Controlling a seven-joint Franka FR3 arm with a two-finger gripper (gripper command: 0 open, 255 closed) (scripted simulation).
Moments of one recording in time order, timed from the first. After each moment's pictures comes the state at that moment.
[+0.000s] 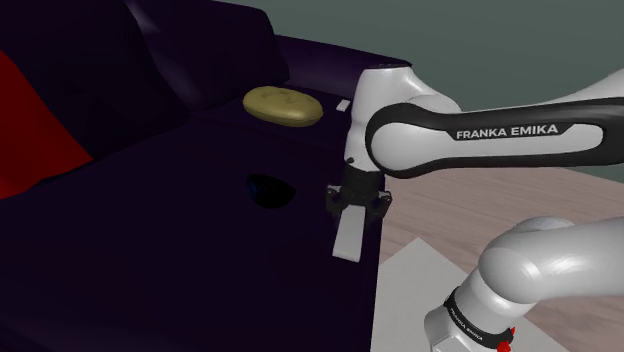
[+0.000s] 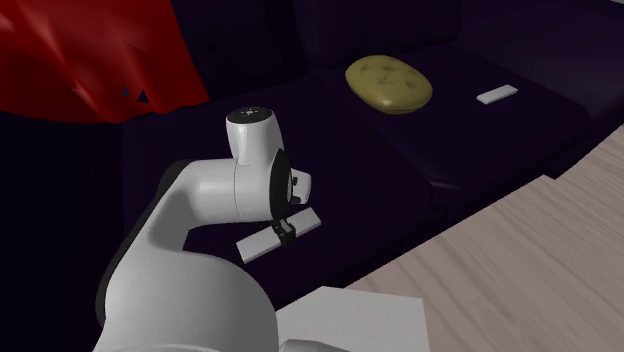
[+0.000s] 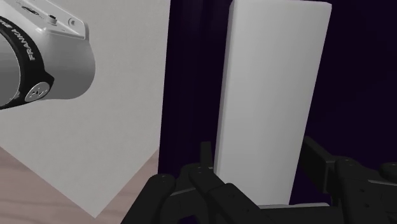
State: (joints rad) arm -0.13 -0.72 0.63 -2.66 0.41 1.93 0.97
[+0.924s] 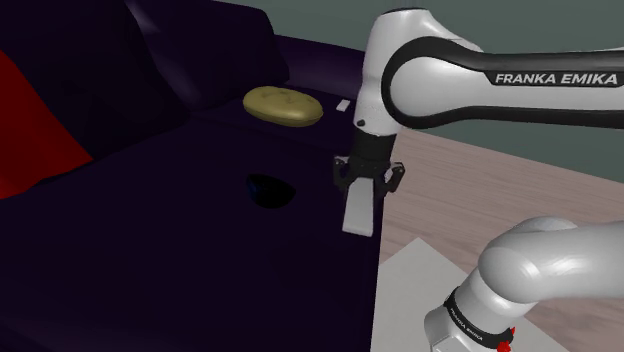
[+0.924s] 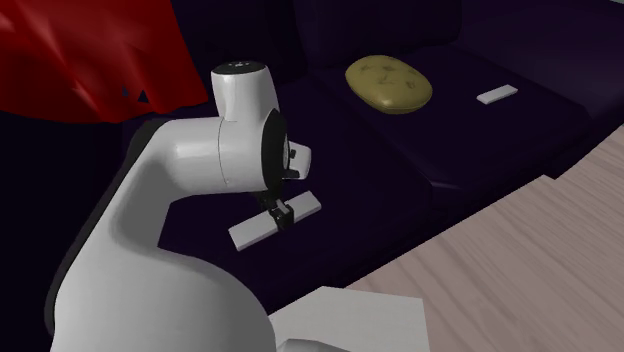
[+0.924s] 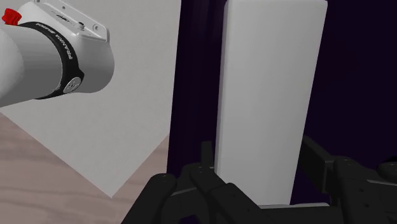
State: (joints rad) arm -0.14 -0.77 0.56 -2.50 0.36 1.72 0.98
